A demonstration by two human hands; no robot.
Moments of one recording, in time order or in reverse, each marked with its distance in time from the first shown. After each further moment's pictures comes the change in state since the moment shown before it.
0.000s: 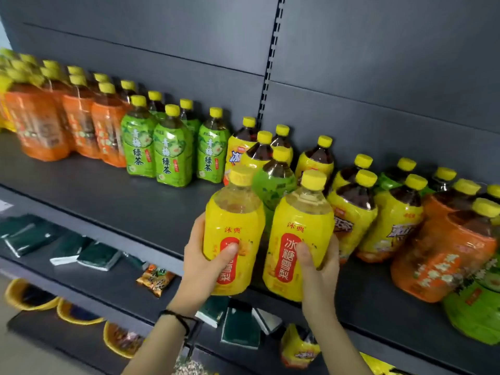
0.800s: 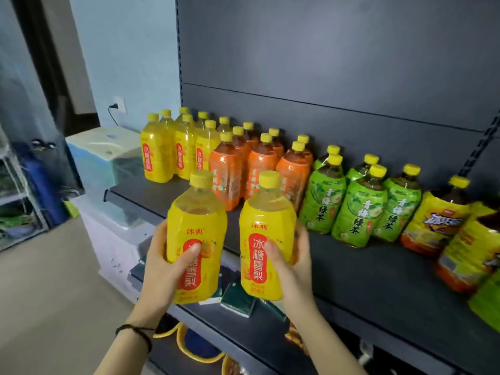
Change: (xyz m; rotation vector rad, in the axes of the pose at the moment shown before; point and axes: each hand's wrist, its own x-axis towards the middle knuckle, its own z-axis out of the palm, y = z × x) left_hand 0.112 0.103 -0.460 0.158 0.281 0.082; right_hand -0.063 0.040 0.469 0.141 -0.397 0.102
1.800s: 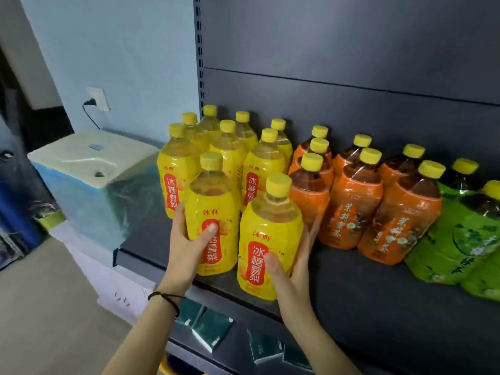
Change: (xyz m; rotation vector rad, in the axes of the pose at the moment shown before) left_hand 0.291 -0.103 -0.099 -0.096 -0.141 -0.085; right_hand 0.171 0.096 0.209 -0.077 0.063 -0.177
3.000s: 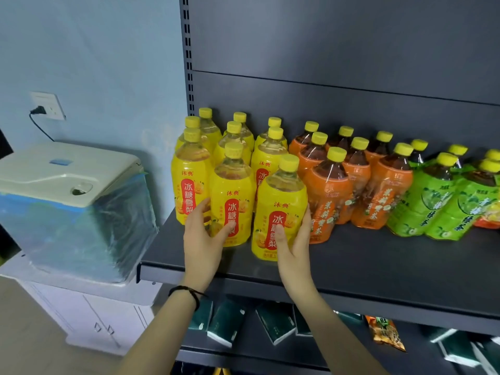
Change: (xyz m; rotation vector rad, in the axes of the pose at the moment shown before) left_hand 0.033 -0.012 -0.047 0.442 -0.101 0.122; right_hand 0.004 0.044 0.060 -0.374 0.361 0.025
